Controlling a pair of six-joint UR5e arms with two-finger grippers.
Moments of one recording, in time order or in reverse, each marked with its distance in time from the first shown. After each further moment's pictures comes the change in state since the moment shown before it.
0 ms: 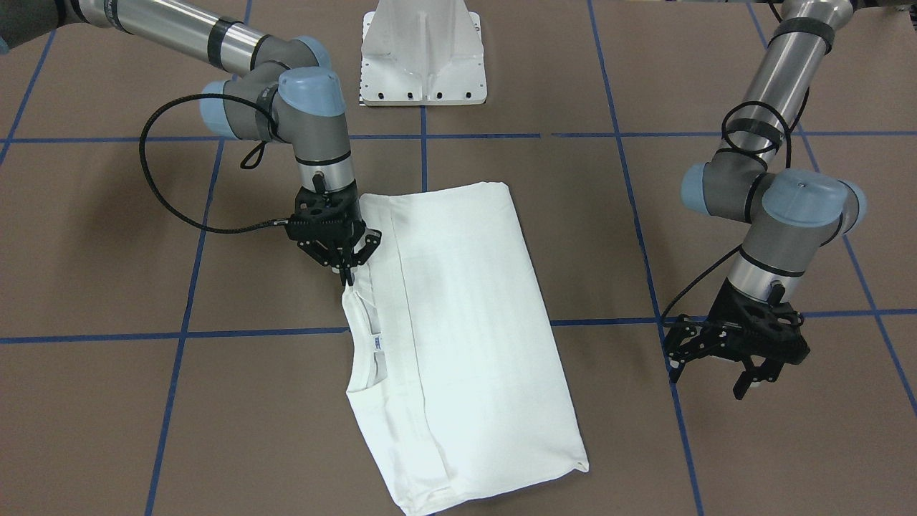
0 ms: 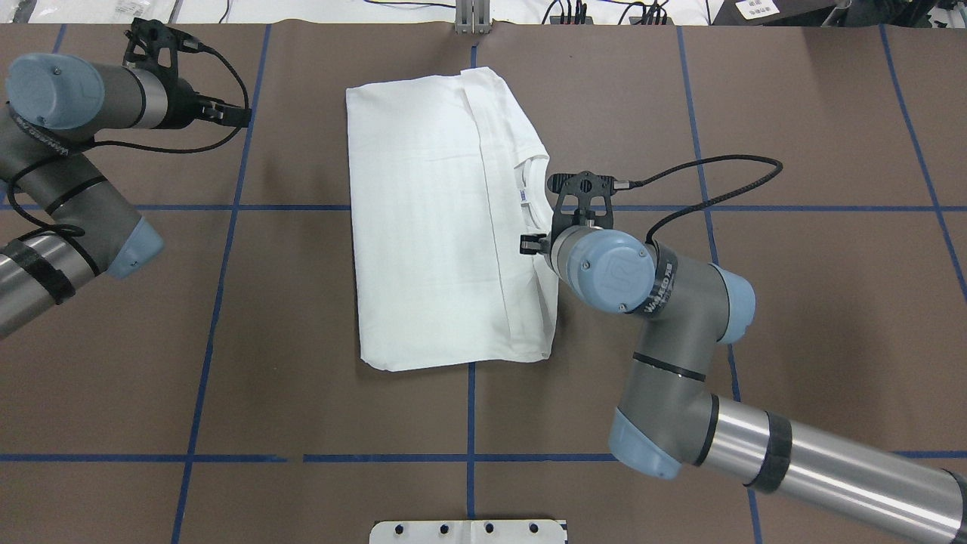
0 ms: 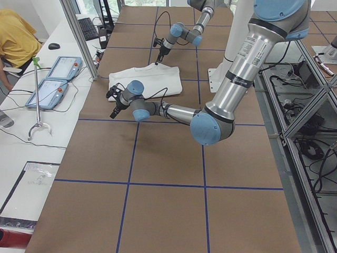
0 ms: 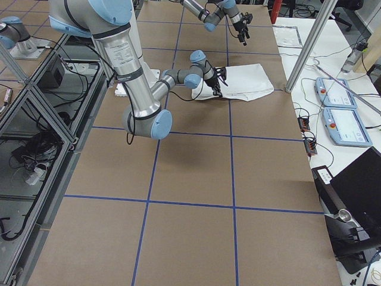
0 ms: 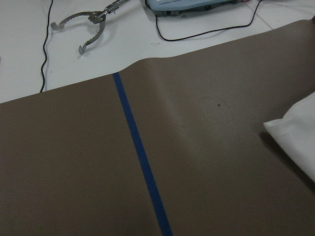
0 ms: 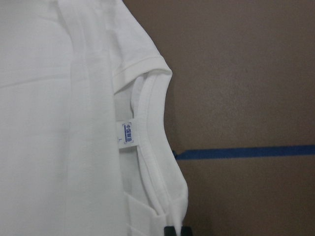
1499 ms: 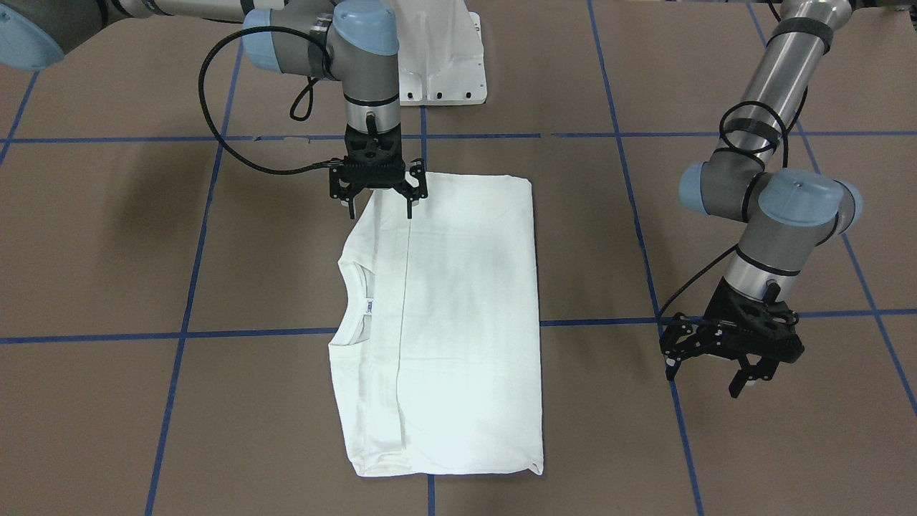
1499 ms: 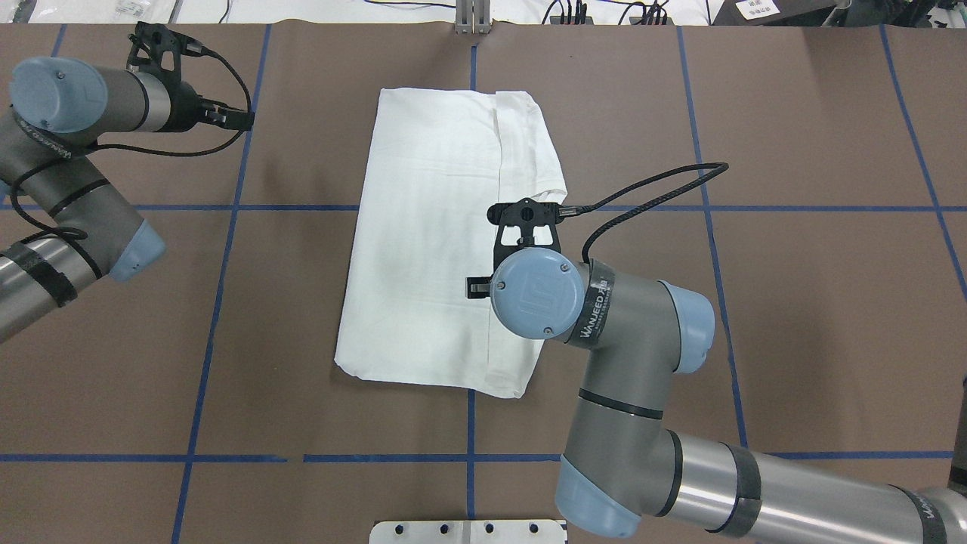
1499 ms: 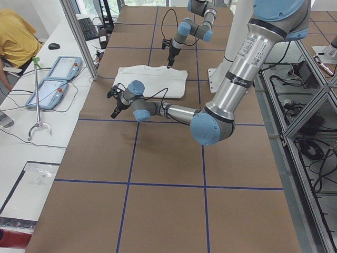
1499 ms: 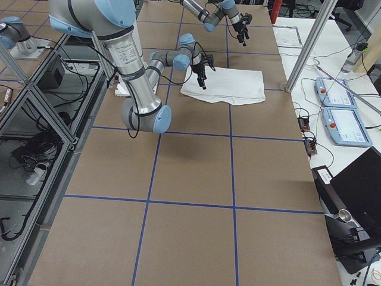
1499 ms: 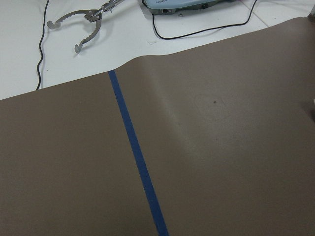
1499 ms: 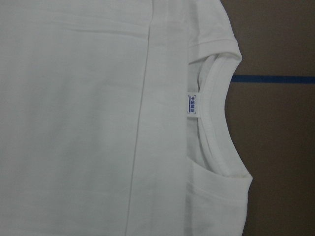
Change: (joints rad) left arm 0.007 0.001 -0.001 -0.002 0.000 0.000; right arm -0.063 0.167 0.092 -0.422 0.112 -0.040
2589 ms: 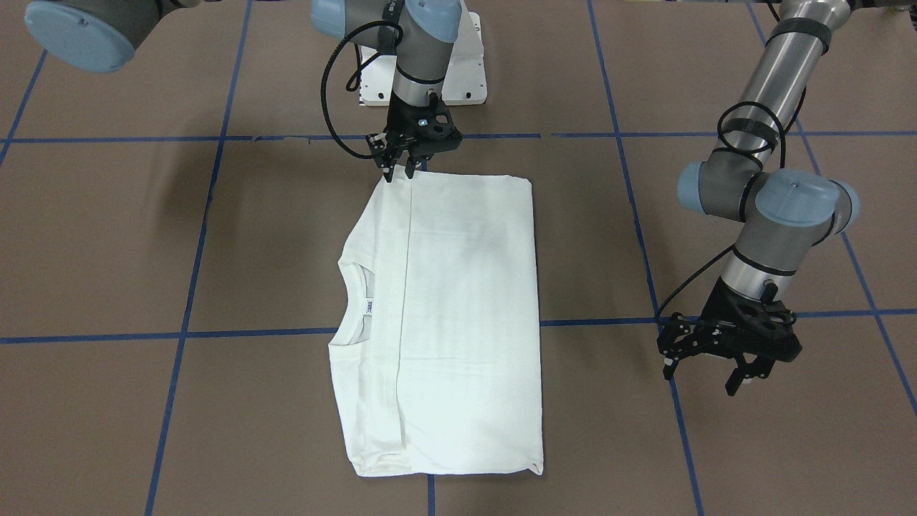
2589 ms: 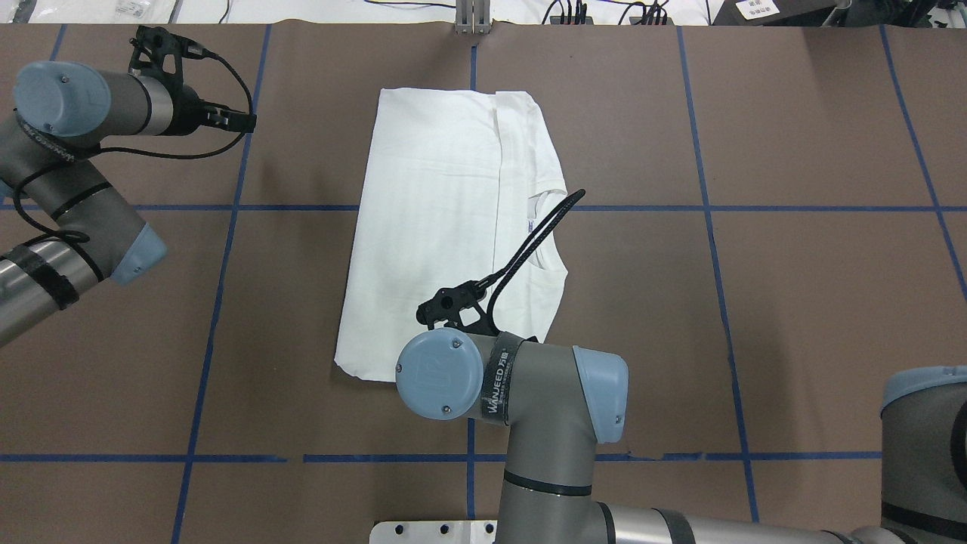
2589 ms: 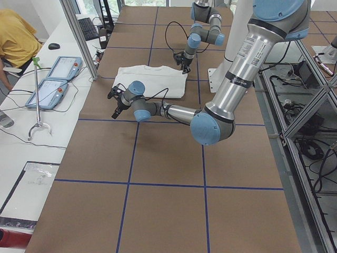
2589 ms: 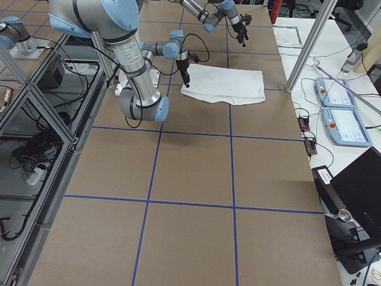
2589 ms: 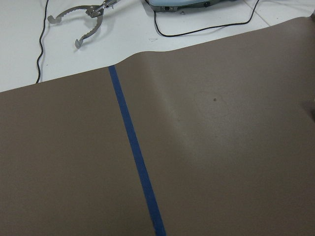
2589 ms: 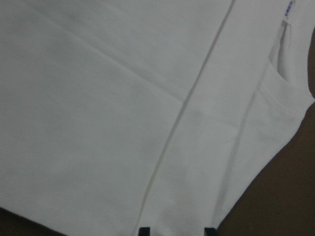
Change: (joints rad) left arm 0.007 0.001 0.002 -0.002 0.002 -0.038; right arm -0.128 0.101 -0.064 -0.237 0.021 -0.288
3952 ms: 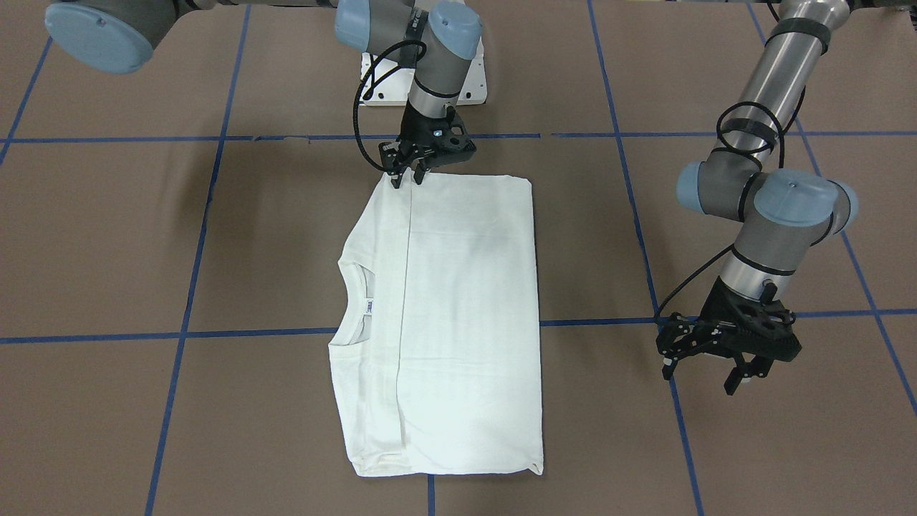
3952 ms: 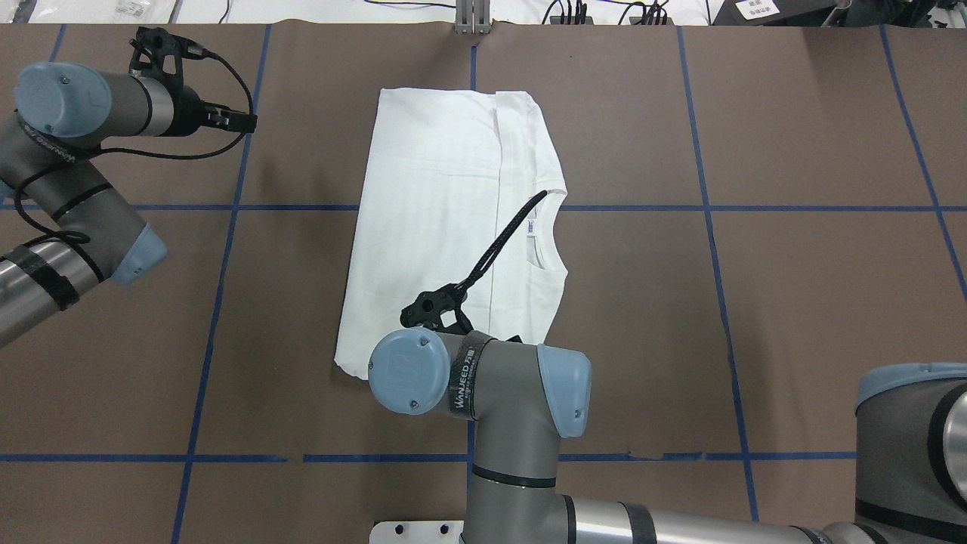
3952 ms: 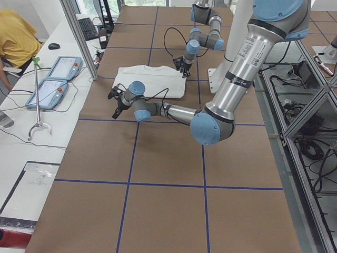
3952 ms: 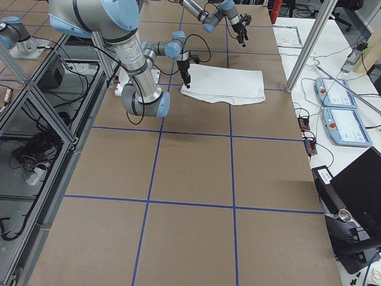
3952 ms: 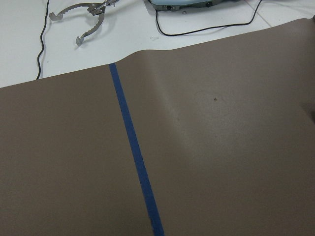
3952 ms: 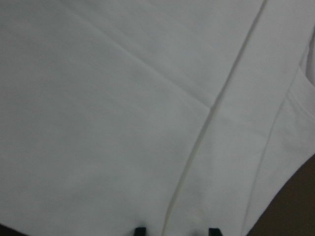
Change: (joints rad) left arm 0.001 0.000 0.000 -0.001 0.001 -0.008; right arm -0.002 0.057 -0.102 -0.001 0.002 -0.023
